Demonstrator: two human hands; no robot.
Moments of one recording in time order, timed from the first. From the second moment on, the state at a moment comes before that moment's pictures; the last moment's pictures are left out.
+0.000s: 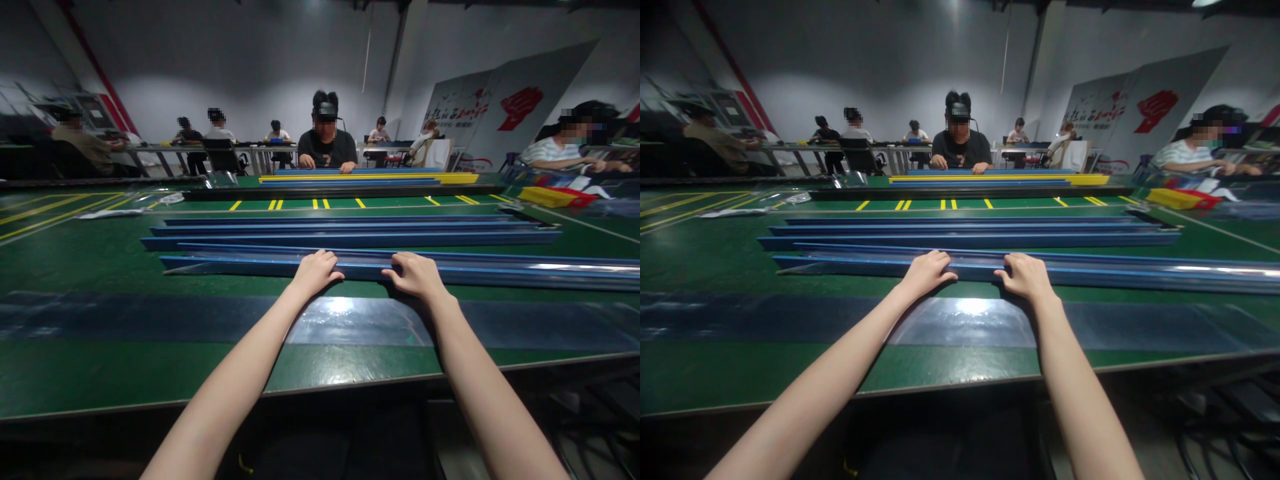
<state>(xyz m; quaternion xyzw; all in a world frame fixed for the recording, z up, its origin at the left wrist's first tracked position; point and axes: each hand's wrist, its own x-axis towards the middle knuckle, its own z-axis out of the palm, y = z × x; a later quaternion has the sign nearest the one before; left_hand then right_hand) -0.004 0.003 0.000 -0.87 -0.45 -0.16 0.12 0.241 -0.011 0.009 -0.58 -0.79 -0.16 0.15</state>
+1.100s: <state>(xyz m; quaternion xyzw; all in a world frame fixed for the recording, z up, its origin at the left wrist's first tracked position) -0.003 0.000 0.004 -0.85 -0.48 -0.17 0.11 0.242 -0.009 0.008 -0.58 -0.79 -0.15 0.16</state>
